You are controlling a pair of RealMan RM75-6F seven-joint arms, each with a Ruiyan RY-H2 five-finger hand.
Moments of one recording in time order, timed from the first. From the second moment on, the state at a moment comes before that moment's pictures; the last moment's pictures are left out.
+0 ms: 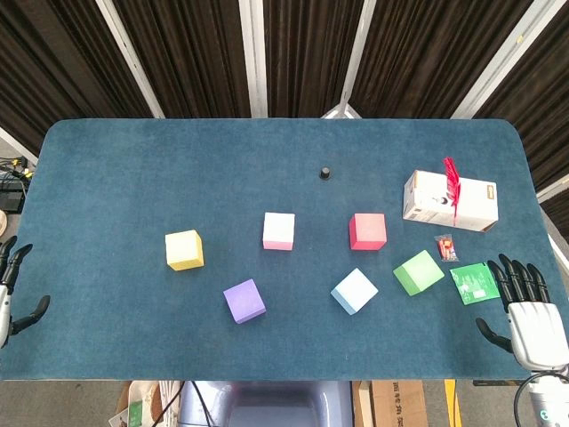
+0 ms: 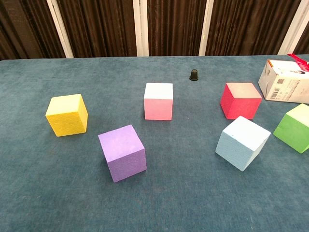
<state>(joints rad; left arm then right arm) -0.04 -1.16 -0.09 -1.65 1.47 1.59 0.07 0.04 -1.12 0.05 -1.64 -1.57 1.55 -0.08</state>
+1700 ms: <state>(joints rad) -0.05 -1.16 -0.10 -1.64 1.45 1.57 0.08 0.62 -1.05 0.27 -2.00 -0.74 0.99 -0.31</state>
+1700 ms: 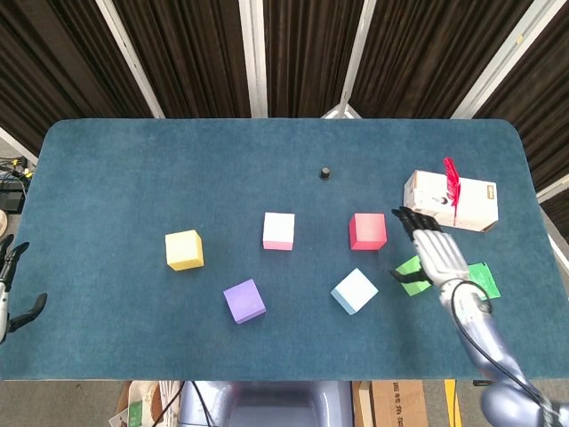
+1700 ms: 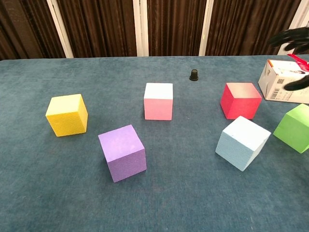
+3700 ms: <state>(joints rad) -0.05 -1.20 -0.13 -1.63 1.41 1.60 0.13 0.92 -1.37 0.17 -1.45 -0.49 0.77 -0.41</state>
